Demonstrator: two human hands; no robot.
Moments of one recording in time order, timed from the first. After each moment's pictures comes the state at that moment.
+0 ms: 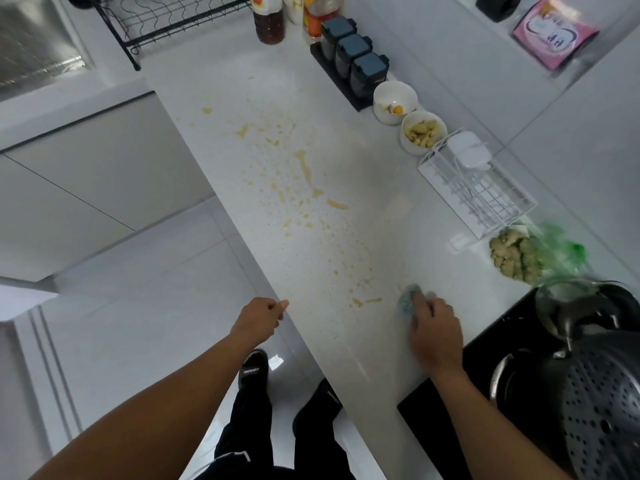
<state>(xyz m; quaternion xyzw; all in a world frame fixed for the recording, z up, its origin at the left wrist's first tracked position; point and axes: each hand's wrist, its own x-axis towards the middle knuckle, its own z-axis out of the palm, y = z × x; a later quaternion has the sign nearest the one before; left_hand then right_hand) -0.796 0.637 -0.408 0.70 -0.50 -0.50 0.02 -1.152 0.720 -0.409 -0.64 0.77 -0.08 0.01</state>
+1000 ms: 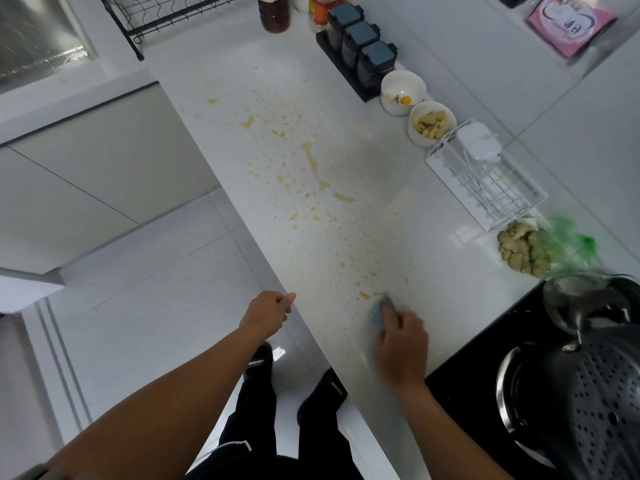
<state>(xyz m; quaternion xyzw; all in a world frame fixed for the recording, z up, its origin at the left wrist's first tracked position) -0.799 0.640 -0.409 0.71 -0.50 -0.51 0.03 -1.060 0.747 -0.399 -0.60 0.79 -0.09 0.07</state>
